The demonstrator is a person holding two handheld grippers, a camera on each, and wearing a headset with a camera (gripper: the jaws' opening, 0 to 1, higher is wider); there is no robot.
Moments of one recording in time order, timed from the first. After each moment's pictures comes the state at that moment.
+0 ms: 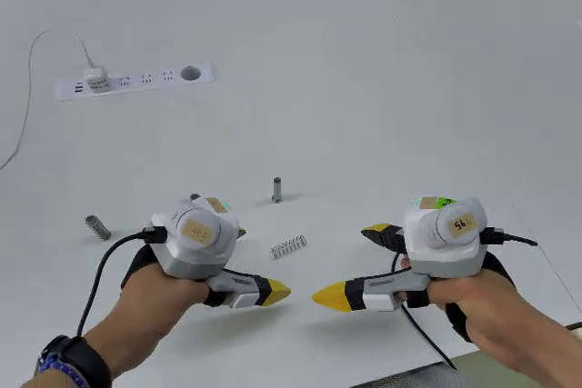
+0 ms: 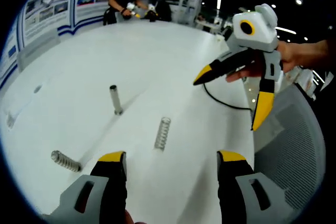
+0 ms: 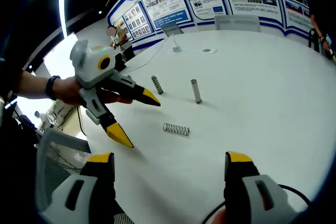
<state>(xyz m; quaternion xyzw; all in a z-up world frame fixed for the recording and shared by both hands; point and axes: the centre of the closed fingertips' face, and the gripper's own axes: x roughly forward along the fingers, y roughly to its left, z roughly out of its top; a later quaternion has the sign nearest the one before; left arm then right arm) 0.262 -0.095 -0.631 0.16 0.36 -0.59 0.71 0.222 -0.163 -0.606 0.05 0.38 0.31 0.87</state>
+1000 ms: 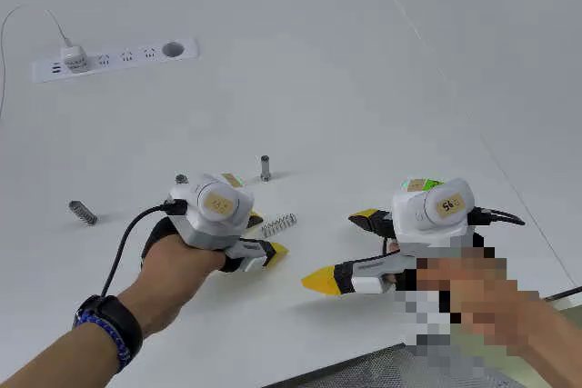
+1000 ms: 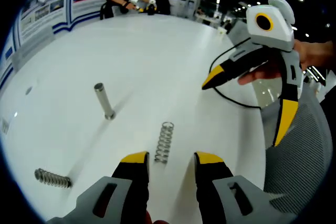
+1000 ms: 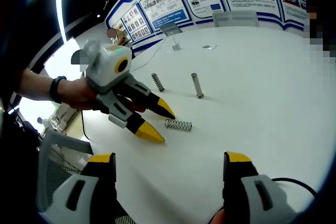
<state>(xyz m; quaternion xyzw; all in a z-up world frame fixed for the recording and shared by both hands) 0.271 -0.119 -0.654 0.18 0.37 -0.58 0.70 0.219 -0.161 -0.614 0.08 0.38 0.31 0.87</state>
